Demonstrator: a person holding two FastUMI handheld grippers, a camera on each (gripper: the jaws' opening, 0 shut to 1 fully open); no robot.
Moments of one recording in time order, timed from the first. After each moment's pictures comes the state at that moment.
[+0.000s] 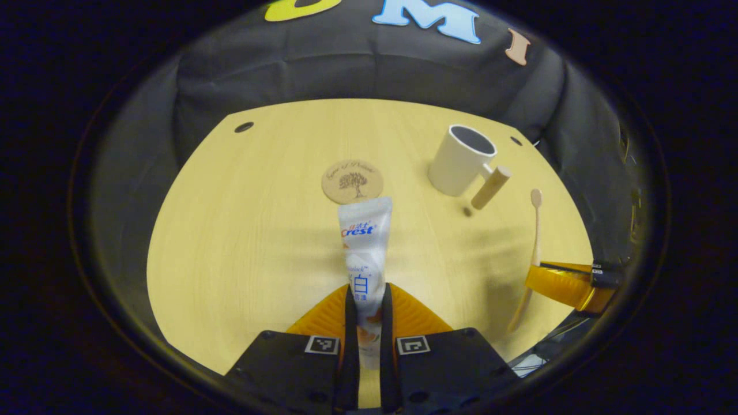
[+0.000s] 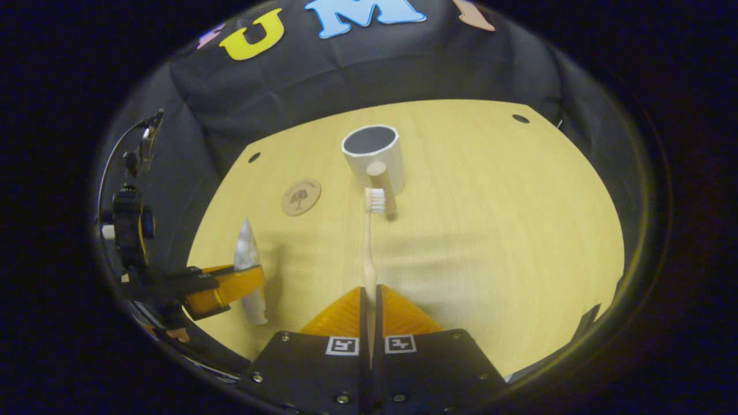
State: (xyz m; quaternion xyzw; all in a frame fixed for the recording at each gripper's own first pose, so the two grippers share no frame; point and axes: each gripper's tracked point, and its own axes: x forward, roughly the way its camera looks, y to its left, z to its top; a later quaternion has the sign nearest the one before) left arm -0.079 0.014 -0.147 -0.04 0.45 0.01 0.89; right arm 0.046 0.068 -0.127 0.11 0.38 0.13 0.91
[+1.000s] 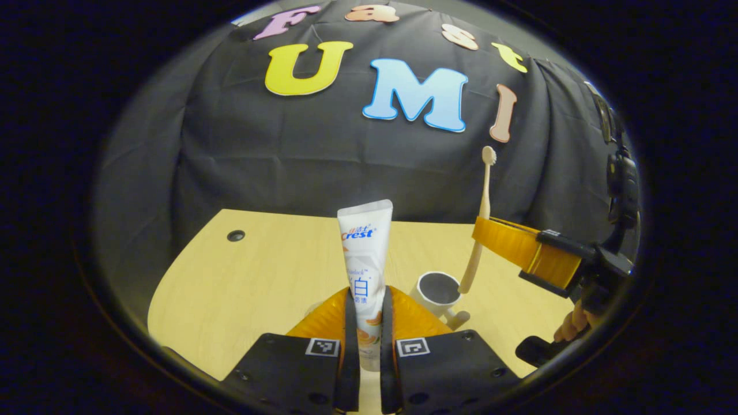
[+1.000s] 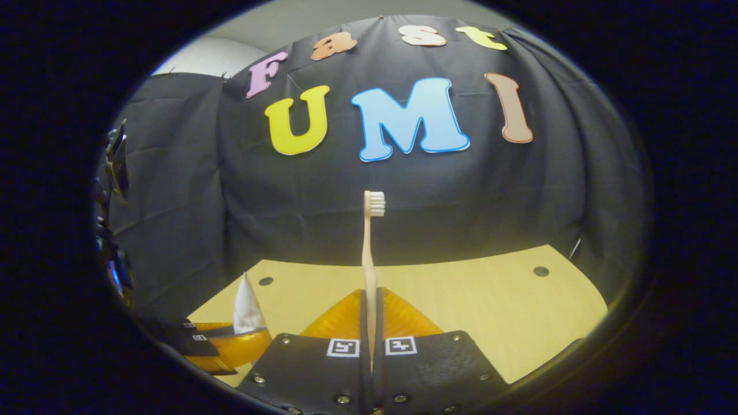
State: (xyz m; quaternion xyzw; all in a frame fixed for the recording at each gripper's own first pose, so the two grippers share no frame) left arm 0.042 0.000 -0.015 -0.05 0.21 -0.01 0.98; right arm 0.200 0.073 0.039 0.05 0.04 0.14 0.99
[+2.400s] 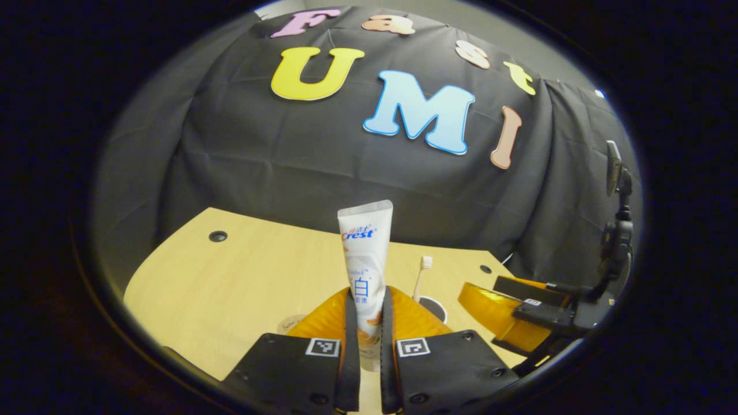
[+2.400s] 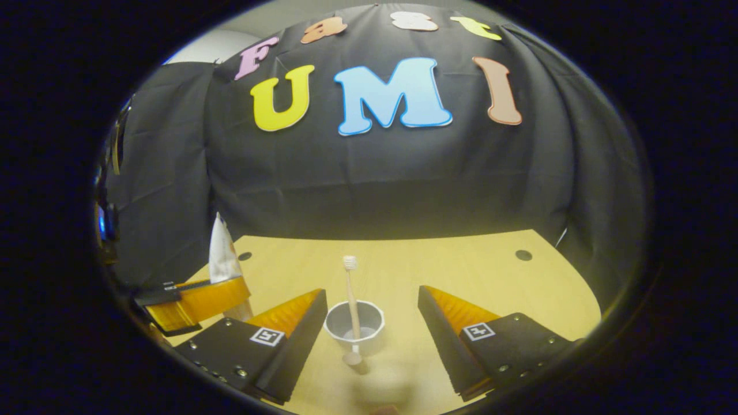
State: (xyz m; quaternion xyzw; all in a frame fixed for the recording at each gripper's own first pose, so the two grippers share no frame) left arm 0.080 -0.022 -0.006 -0.11 0.15 -0.04 0.98; right arm 0.191 0.019 0.007 0.05 0.09 0.10 0.99
